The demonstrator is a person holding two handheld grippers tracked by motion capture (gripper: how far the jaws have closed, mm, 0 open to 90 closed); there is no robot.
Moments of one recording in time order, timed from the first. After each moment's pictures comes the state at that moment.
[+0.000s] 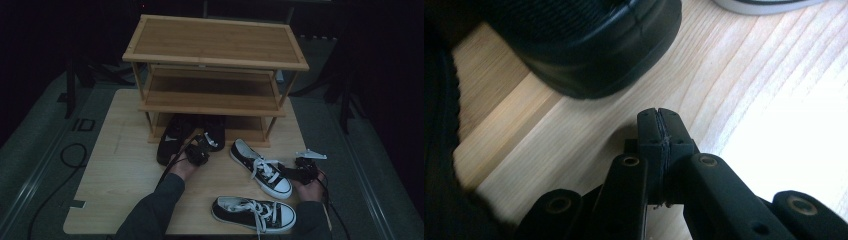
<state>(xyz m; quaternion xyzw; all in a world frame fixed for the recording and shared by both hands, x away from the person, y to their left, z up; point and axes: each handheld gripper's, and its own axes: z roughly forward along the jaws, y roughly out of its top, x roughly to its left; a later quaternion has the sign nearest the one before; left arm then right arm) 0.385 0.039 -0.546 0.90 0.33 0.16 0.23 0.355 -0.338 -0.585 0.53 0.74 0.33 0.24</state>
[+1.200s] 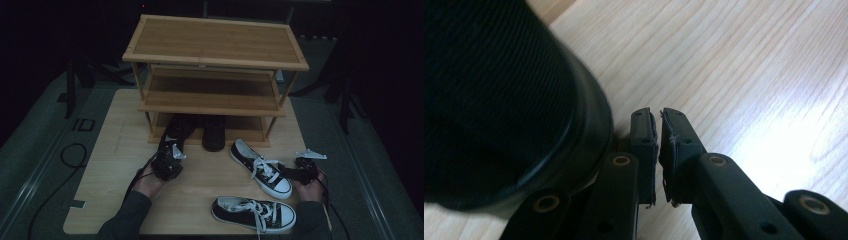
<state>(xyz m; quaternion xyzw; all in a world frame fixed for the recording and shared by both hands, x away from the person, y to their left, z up) 0.328 0.129 -0.540 0.90 0.35 0.16 0.23 0.355 -0.338 -0.585 0.53 0.74 0.33 0.24</state>
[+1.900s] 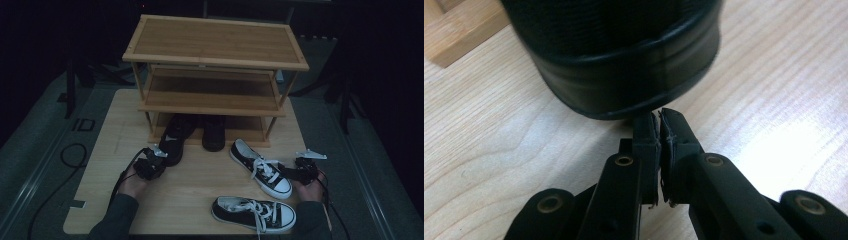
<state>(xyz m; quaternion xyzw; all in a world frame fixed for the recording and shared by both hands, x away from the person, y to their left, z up) 0.333 0.175 -0.552 0.87 0.42 0.16 0.22 0.355 -0.338 -0.585 0.53 0.74 0.33 0.24</state>
